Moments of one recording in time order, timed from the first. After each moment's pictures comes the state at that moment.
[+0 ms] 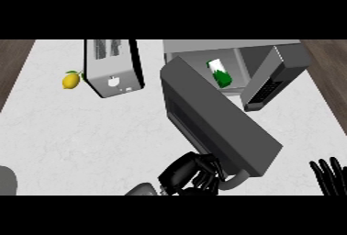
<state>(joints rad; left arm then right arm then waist) -0.36 0.03 -0.88 -1.15 0.05 0.13 -0.25 0.47 -0.24 -0.10 -1.74 -0.29 0.50 -0.59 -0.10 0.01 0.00</state>
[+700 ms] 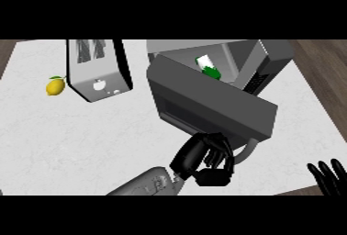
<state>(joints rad) -0.59 0.01 -0.98 -1.09 0.29 0.46 -0.24 0.51 -0.30 -0.04 -1.98 -0.39 0.54 -0.43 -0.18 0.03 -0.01</state>
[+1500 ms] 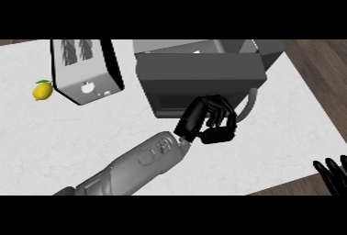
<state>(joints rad) -0.85 0.00 -0.90 -0.90 0.55 0.54 -0.30 0.50 -0.33 -0.04 -2.11 -0.48 0.49 -0.29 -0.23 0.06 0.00</state>
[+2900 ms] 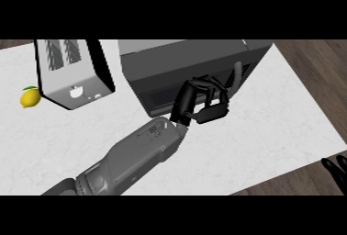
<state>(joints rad) -0.92 0.00 -0.83 -0.79 0.84 0.57 -0.49 0.44 -0.40 -0.06 -2.20 -0.63 0.51 -0.20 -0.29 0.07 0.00</state>
